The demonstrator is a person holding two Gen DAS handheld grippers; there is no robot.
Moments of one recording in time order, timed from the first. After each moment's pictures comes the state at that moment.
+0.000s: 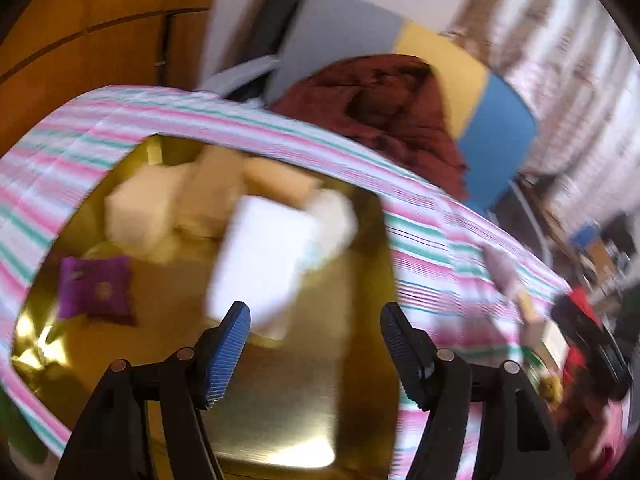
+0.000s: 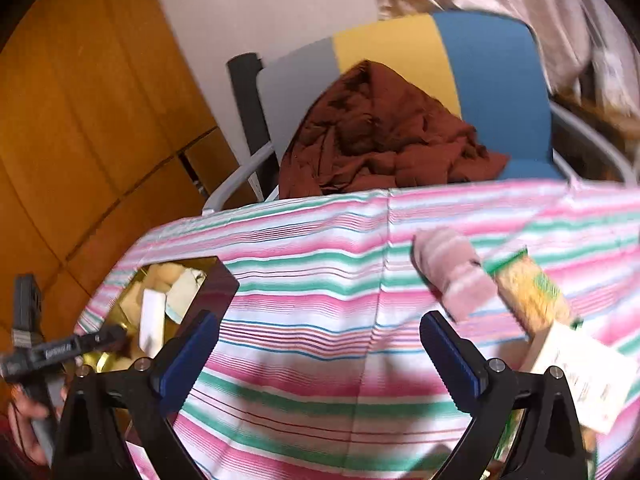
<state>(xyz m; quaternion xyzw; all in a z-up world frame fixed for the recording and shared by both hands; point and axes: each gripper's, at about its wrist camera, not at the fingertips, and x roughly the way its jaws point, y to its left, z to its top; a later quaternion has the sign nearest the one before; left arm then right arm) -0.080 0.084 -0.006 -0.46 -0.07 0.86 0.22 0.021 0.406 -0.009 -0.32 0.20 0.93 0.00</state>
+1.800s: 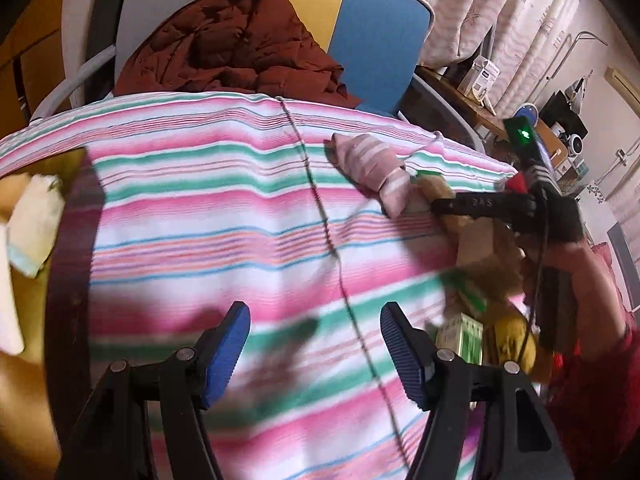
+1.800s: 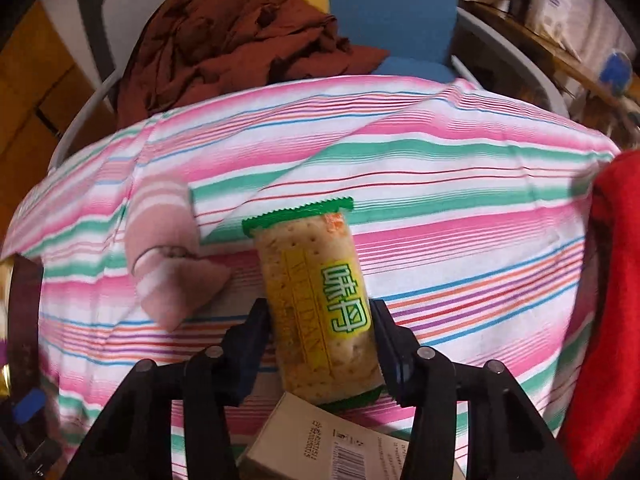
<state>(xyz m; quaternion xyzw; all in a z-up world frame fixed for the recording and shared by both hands) -0.036 0.291 -0.040 -0.49 0.05 0.79 0.35 -0.006 0.574 -0.079 -0.52 0.17 0.82 0.18</state>
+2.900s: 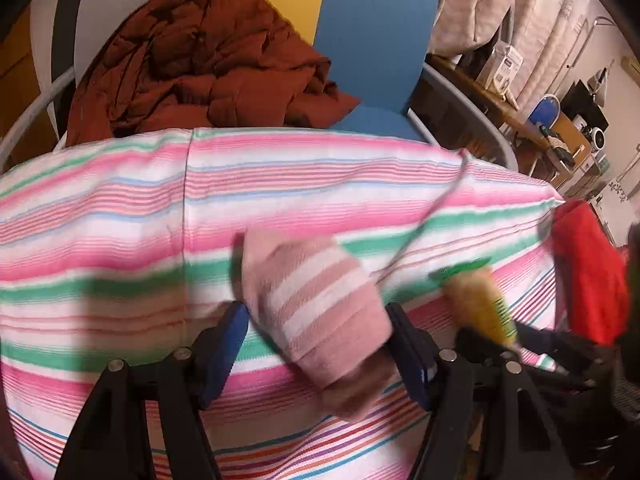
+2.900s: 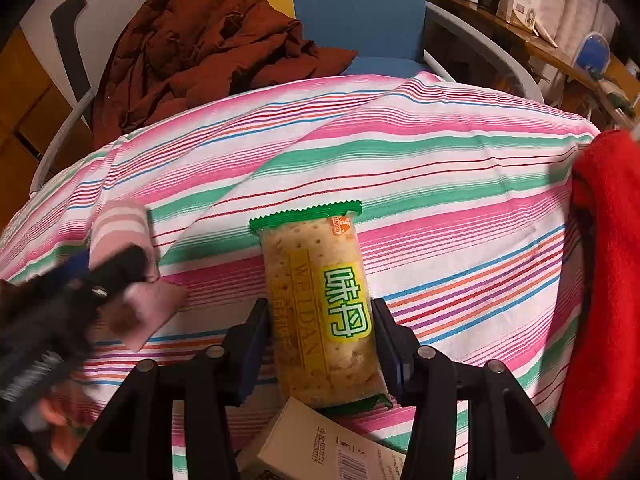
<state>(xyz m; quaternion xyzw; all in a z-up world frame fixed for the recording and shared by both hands) -0.115 0.450 -0.073 -0.48 0.07 0.80 0.34 -0.006 0.591 -0.077 -0.52 0.18 0.81 0.21</state>
